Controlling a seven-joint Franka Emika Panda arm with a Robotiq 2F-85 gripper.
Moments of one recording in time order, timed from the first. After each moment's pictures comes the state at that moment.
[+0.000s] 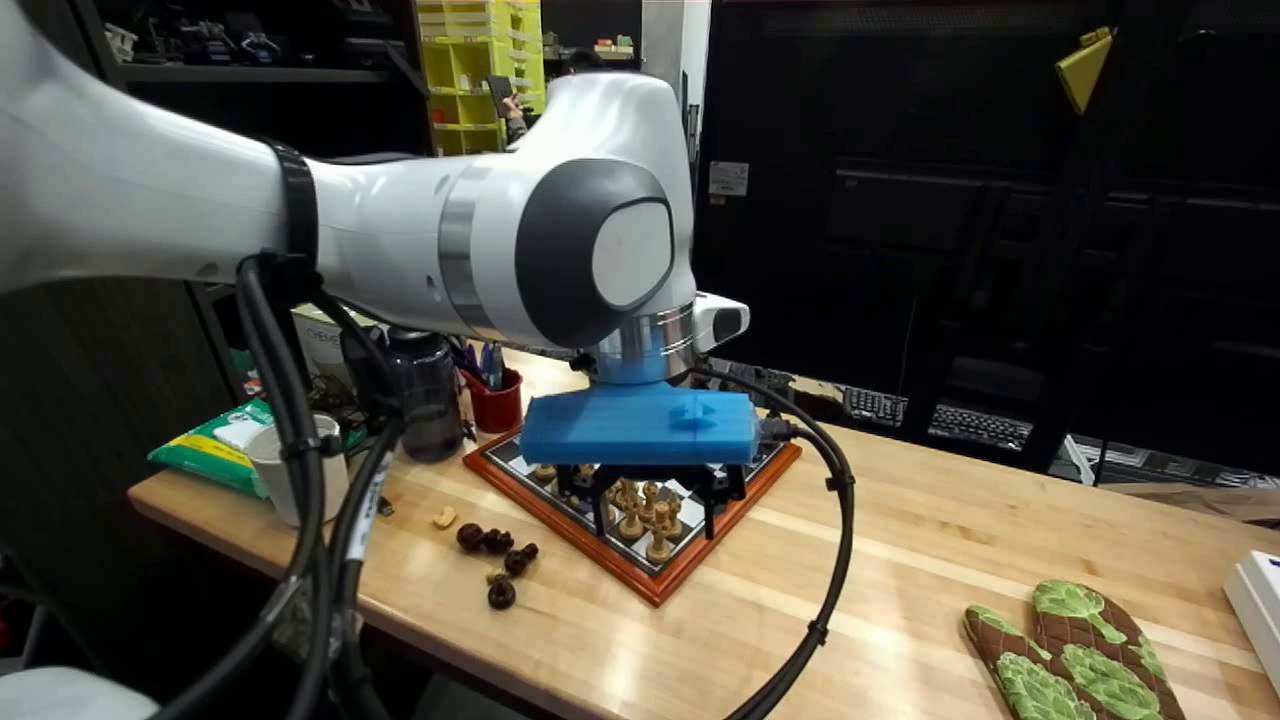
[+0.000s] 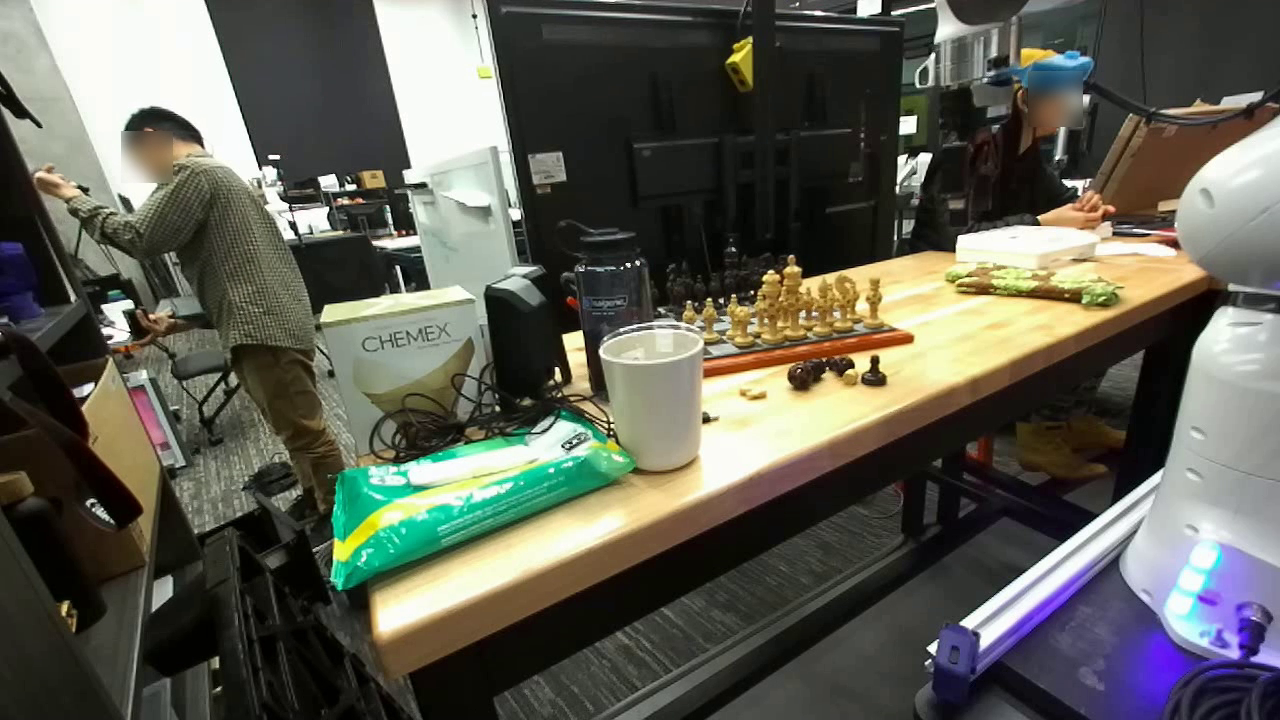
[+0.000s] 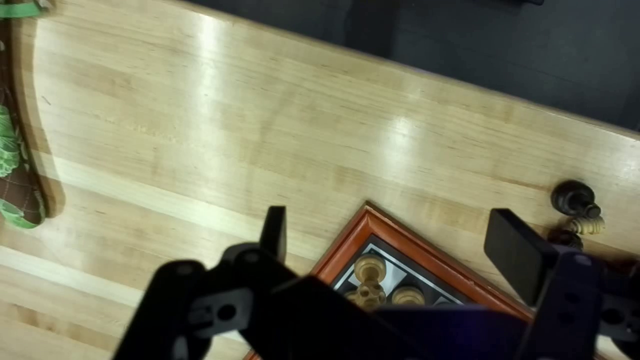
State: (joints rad) arm -0.10 -0.73 -0.19 -2.65 -0.28 1.98 -0.38
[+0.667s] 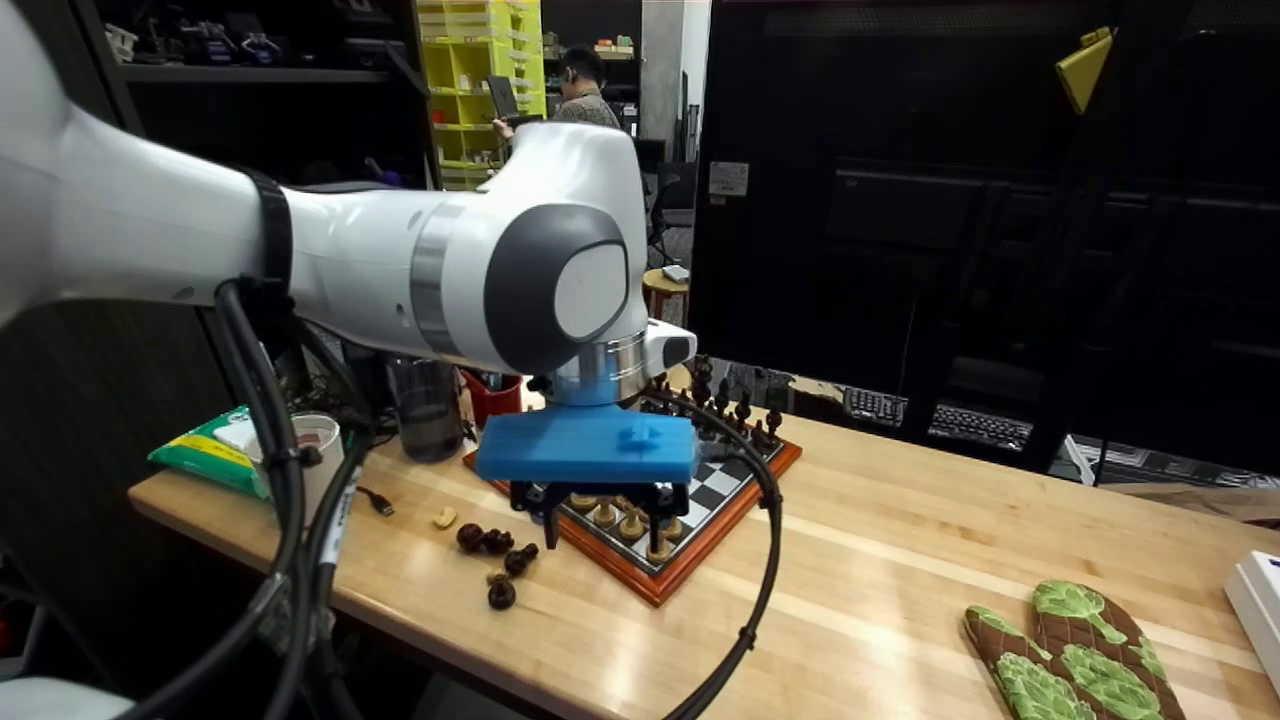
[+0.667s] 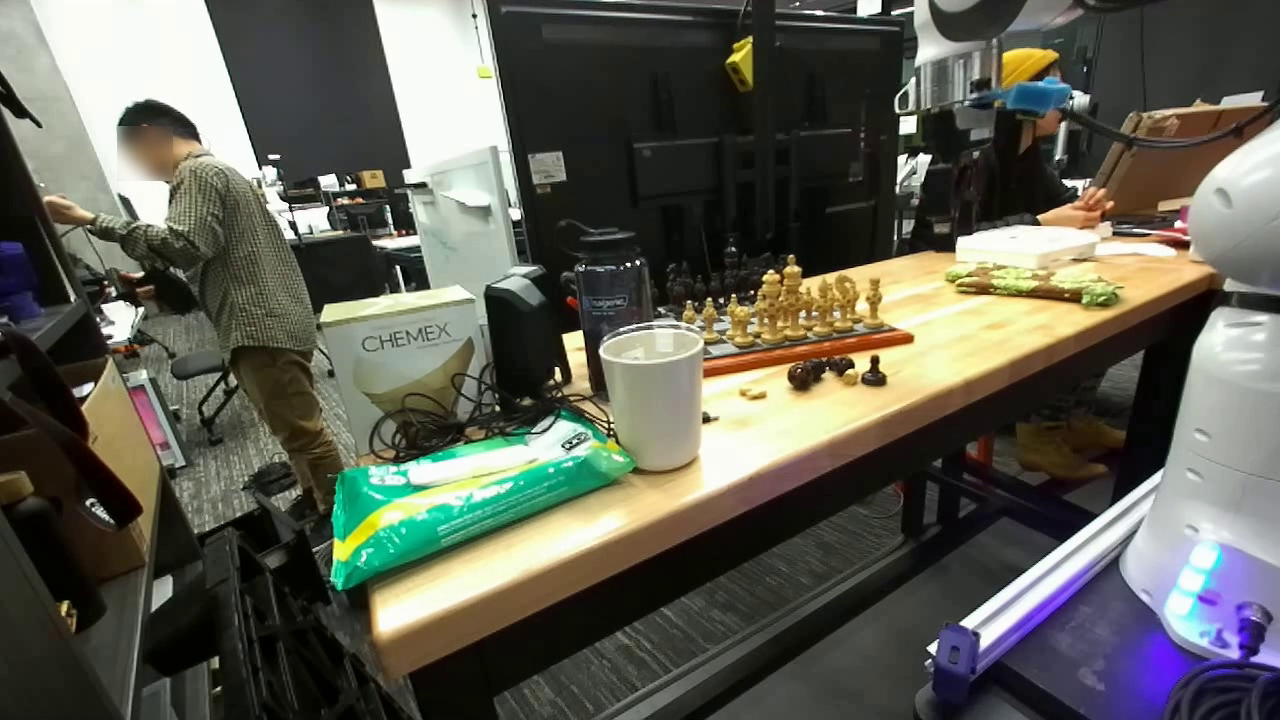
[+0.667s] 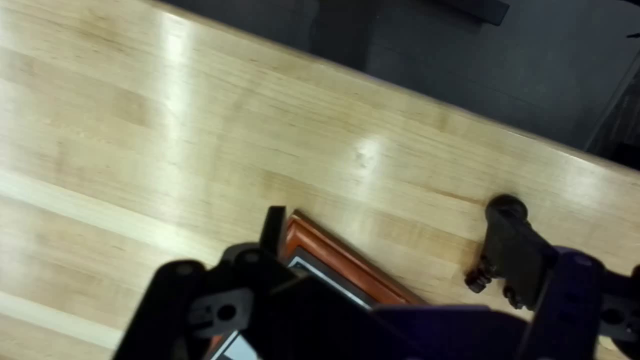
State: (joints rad) arm -0.03 -0.73 -0.17 -2.72 -0.22 1.98 -0.37
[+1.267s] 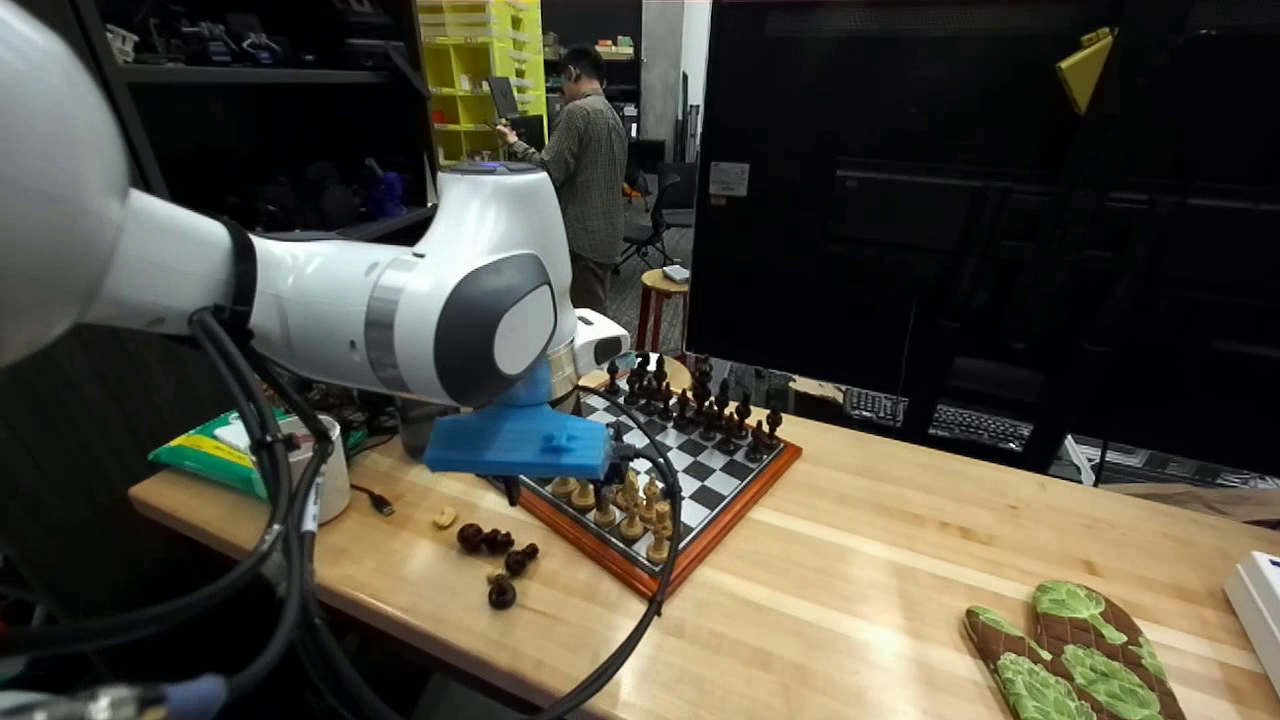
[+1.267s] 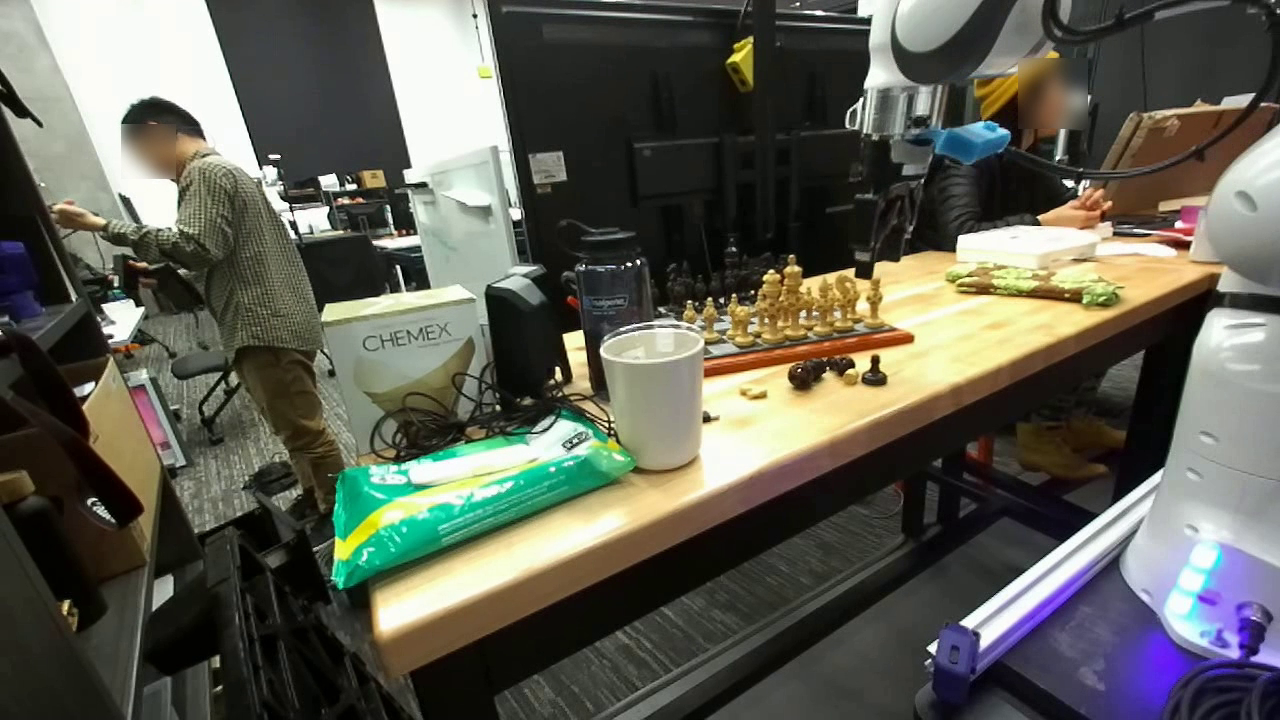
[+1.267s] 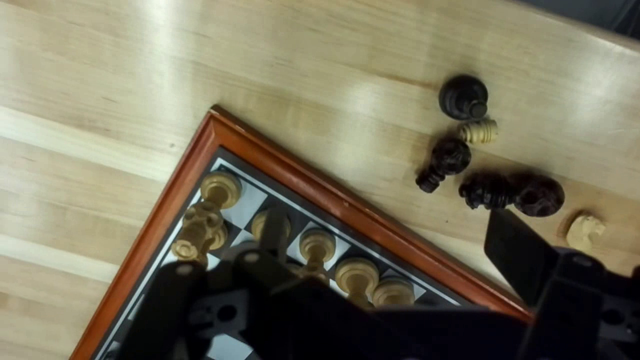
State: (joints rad) arm 0.06 -0.66 -0.07 -2.79 -0.11 2.28 -0.21
